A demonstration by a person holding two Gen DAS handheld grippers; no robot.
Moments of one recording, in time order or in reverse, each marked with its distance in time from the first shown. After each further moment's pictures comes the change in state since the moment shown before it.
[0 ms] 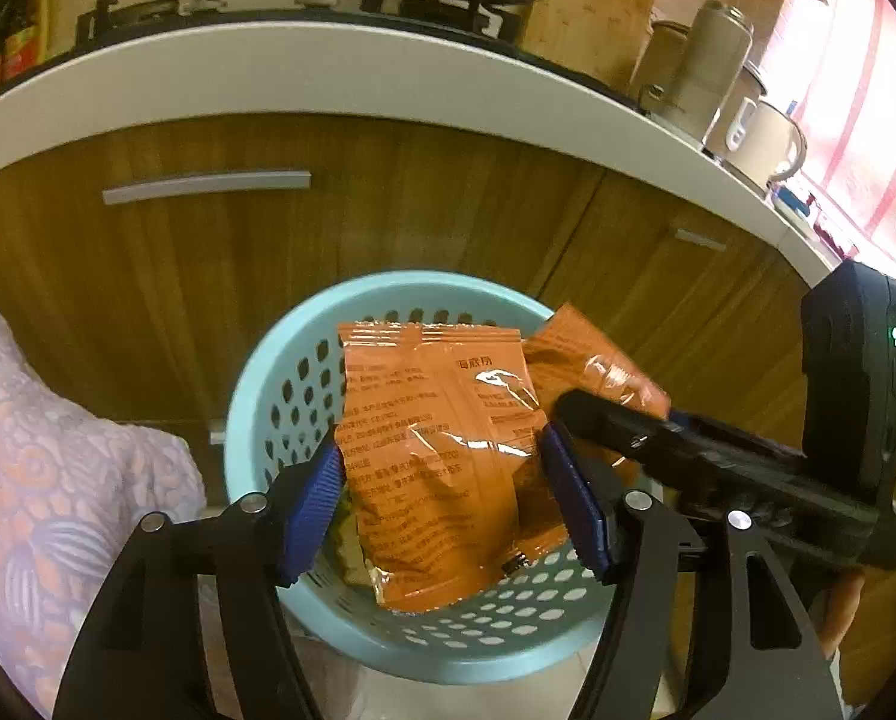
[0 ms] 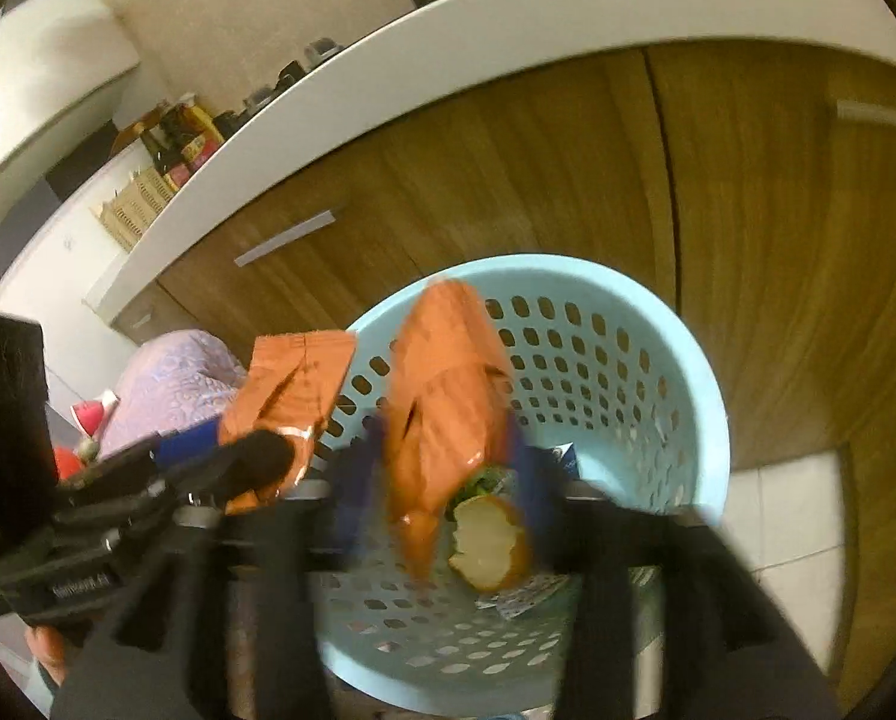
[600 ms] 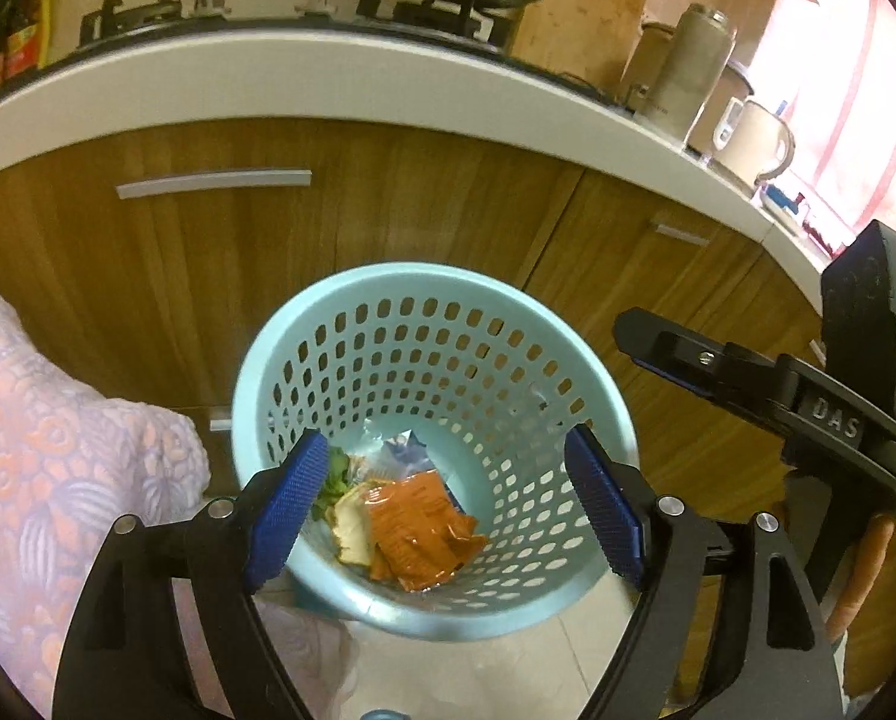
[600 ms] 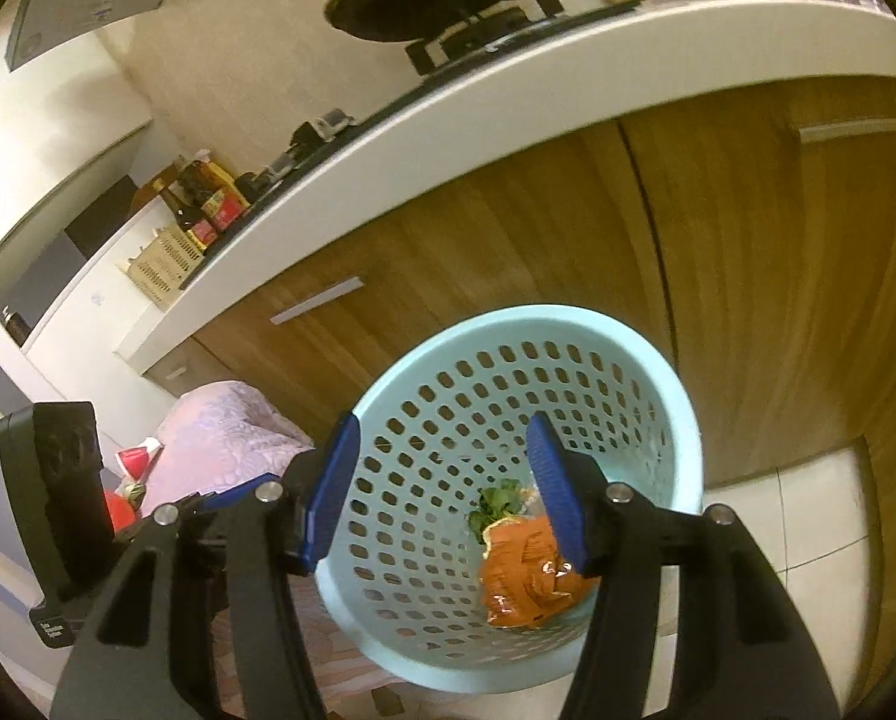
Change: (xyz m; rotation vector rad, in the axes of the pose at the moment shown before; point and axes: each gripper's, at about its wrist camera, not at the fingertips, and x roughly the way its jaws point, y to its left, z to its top) left arm -0.030 -0.002 -0.010 0.000 -0.013 -0.018; right arm -0.039 0.014 0.011 0.016 -0.081 0.045
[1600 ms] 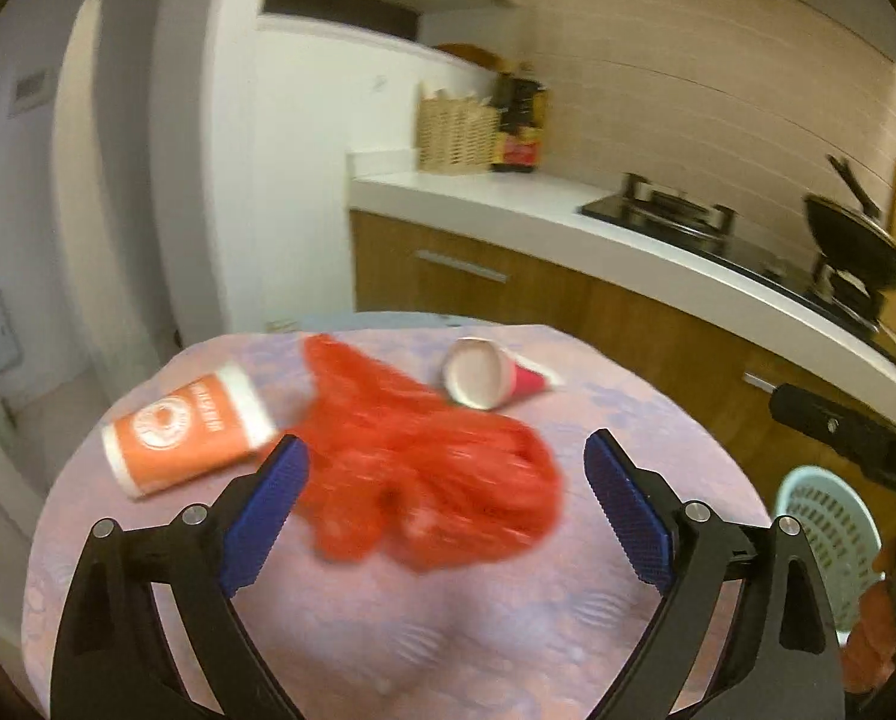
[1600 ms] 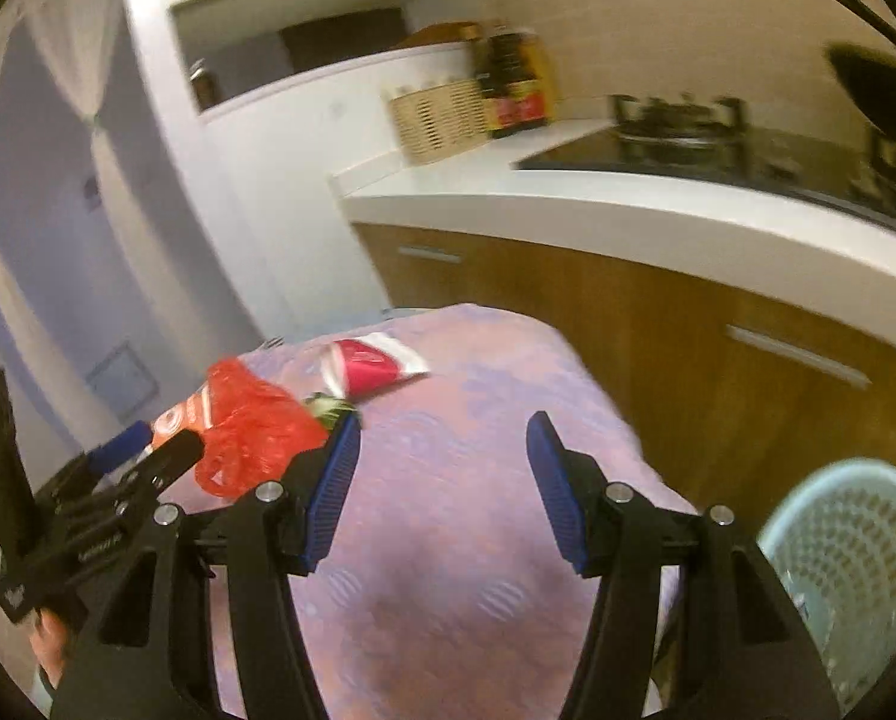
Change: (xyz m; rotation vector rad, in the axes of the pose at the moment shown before) left arm -0.297 0.194 -0.099 -0.456 -0.402 0.800; right arm 0.098 0.341 -0.060 -0.578 0.162 0.313
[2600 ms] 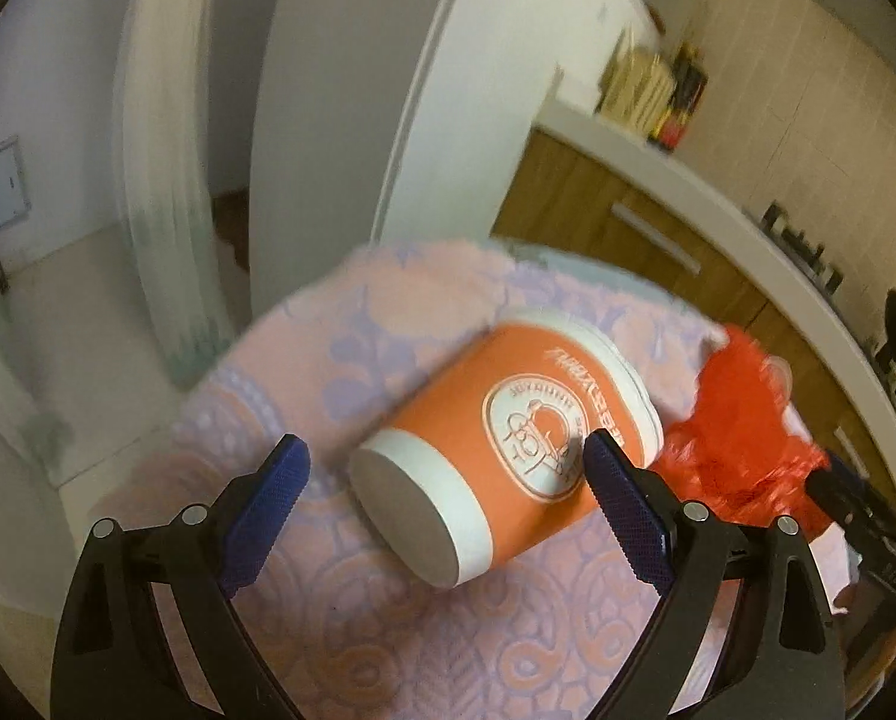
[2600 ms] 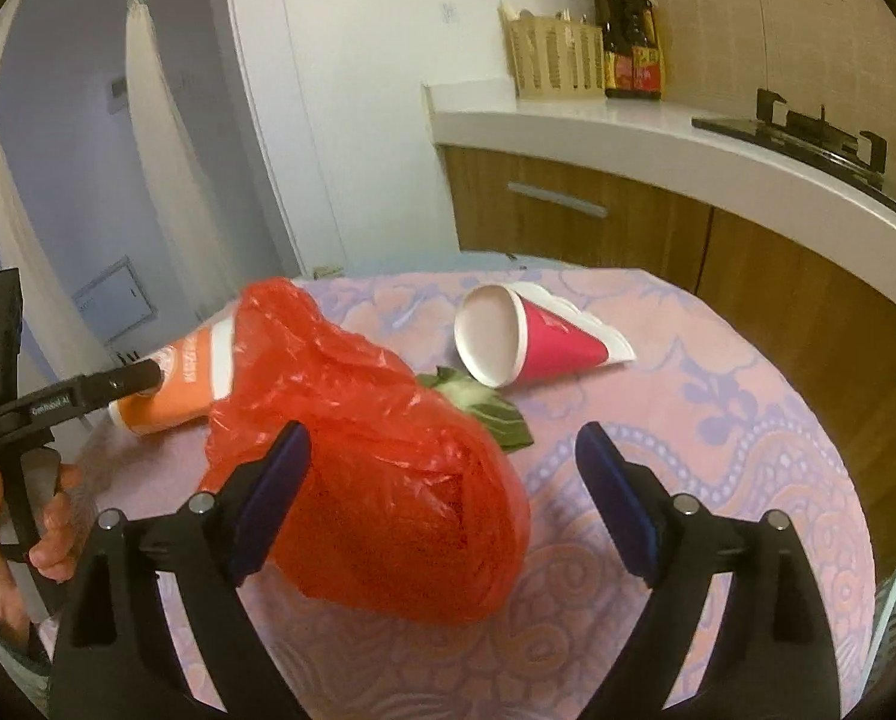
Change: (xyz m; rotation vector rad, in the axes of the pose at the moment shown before) left arm 0.076 0.214 -0.009 -0.238 0.212 -0.034; right arm 0.128 0.105 -0.021 -0.144 0.106 -0.037
